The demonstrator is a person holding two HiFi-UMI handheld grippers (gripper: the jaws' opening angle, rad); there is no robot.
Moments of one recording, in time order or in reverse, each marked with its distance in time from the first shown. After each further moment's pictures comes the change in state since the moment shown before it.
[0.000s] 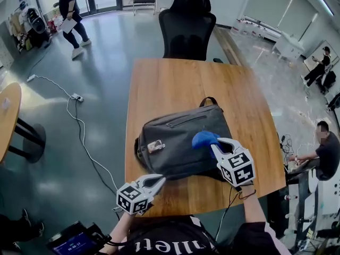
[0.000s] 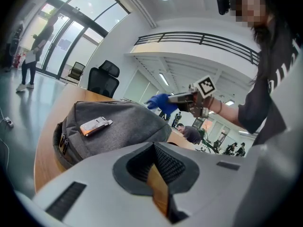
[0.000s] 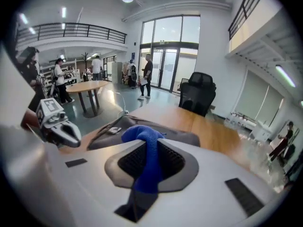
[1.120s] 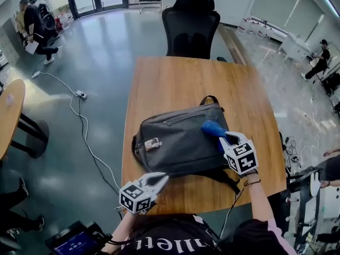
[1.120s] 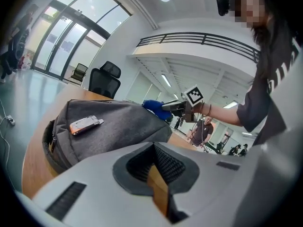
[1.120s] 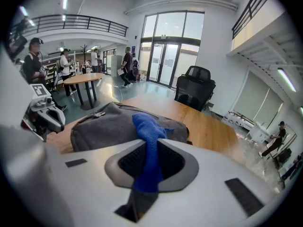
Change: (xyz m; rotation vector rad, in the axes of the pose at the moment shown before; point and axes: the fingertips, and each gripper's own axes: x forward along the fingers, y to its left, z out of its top) left arm 0.027 -0.015 0.000 -0.010 -0.022 0.033; right arm 0.025 -0.064 -0.044 -0.039 0.069 -0.020
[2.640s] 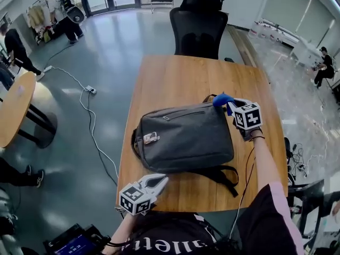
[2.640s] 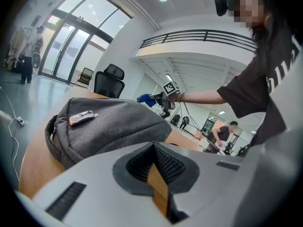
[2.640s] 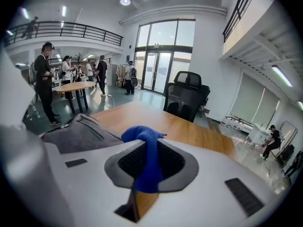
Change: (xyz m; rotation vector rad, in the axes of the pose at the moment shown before) left arm 0.021 -0.042 -0.025 0.006 -0.016 0.097; right arm 0.069 -0.145 0.037 0.039 -0.121 -0.034
